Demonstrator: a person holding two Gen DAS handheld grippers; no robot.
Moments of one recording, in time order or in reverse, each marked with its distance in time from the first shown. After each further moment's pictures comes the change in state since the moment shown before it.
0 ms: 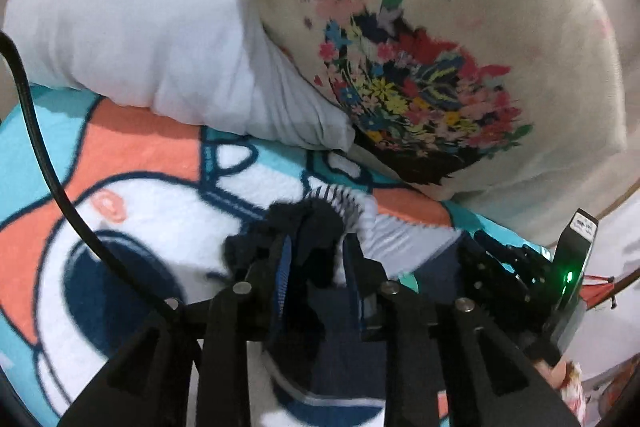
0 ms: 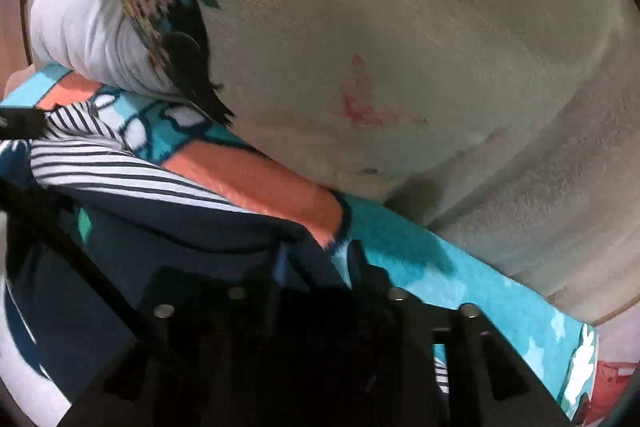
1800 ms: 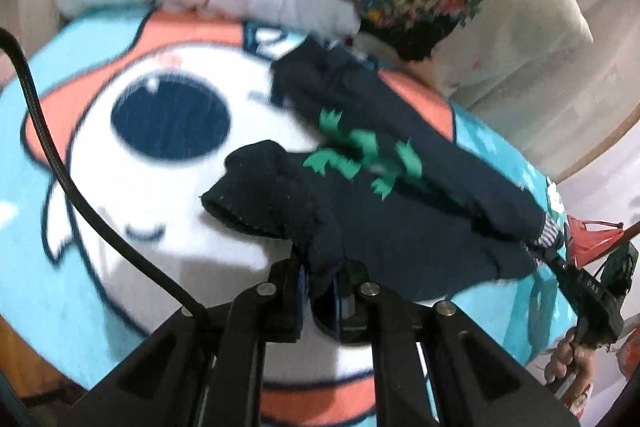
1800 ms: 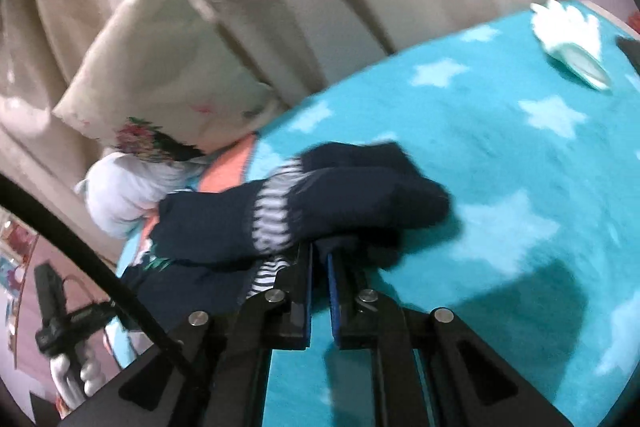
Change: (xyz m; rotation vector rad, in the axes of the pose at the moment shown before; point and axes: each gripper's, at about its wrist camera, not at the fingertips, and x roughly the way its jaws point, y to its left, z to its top) left arm -0.041 0.006 -0.119 0.012 0.114 0.046; right arm -0.134 -0.120 -0.206 0.828 -0.062 0.306
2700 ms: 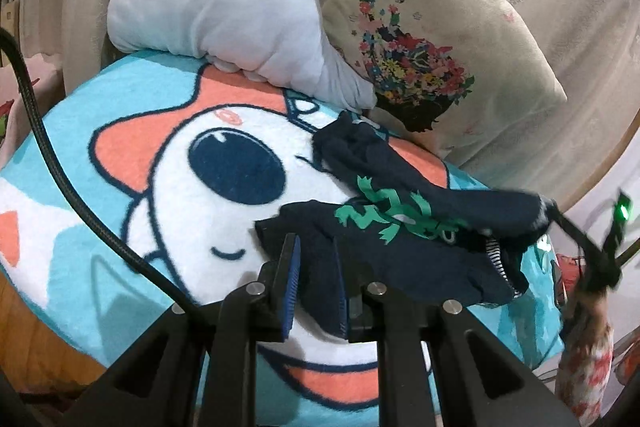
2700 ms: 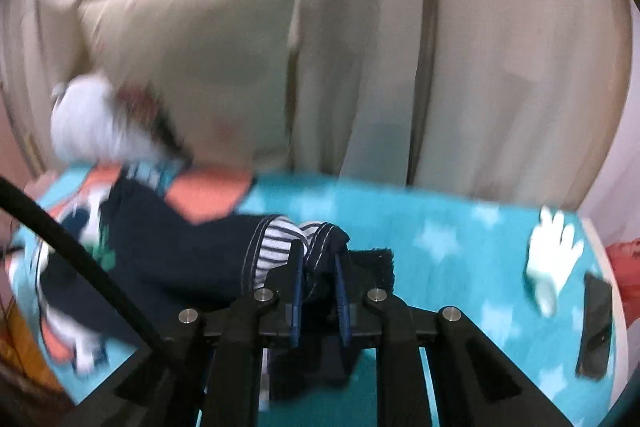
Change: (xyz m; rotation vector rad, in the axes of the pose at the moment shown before) left arm -0.065 0.023 0.004 -0.034 -0.214 -0.011; right arm 0.009 0.085 0.083 -0.514 -0.183 -0.206
